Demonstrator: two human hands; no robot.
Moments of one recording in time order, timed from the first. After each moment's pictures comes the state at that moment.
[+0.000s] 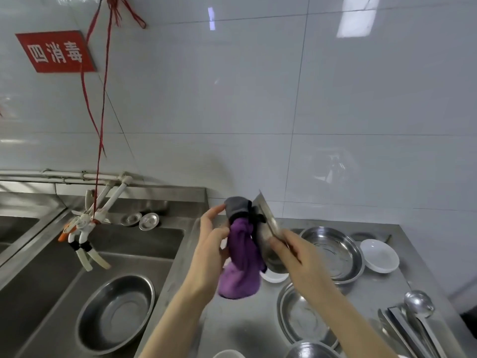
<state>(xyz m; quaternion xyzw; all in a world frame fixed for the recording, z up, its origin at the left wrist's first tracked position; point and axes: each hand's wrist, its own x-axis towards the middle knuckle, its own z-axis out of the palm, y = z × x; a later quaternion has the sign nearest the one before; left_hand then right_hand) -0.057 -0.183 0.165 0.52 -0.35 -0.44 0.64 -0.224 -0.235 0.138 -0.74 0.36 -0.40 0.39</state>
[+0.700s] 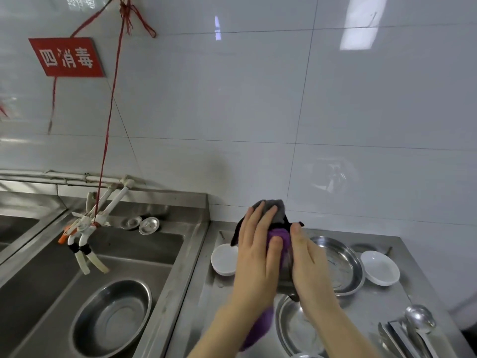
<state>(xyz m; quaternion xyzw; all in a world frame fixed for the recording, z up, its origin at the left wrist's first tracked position) -0.114 -0.207 0.144 0.57 -0.59 -0.12 0.56 -0.207 -0.220 0.172 -0.52 0.42 -0.50 0.55</state>
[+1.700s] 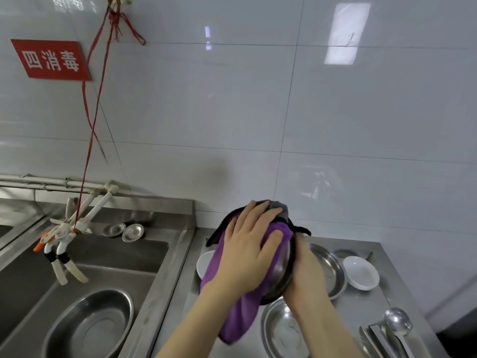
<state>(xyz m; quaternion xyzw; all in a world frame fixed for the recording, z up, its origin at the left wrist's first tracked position) -0.106 -0.232 0.165 0.61 -0.68 -0.07 0.39 -0.218 -0.242 0.173 -0.24 0.41 -0.52 0.71</state>
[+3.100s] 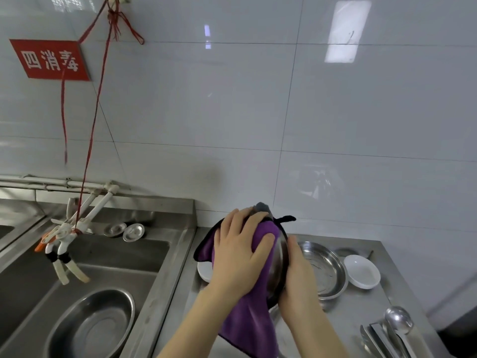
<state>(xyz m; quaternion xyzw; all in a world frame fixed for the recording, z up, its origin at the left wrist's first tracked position) -0.099 -0.226 0.157 0.65 -0.63 -0.06 0.42 -0.208 -0.234 0.157 -0.28 0.44 -0.49 0.70</state>
